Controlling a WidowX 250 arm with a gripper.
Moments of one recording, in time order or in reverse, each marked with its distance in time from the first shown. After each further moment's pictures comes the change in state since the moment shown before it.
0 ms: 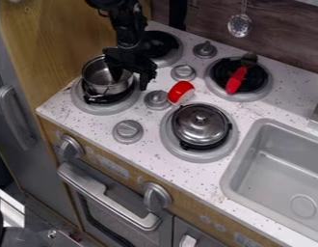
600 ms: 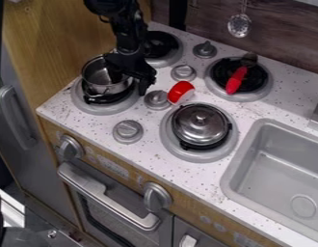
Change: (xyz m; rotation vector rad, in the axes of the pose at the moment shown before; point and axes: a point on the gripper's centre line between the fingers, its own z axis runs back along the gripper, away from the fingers) arm -0.009 -0.004 -0.011 0.008 0.020 -0.002
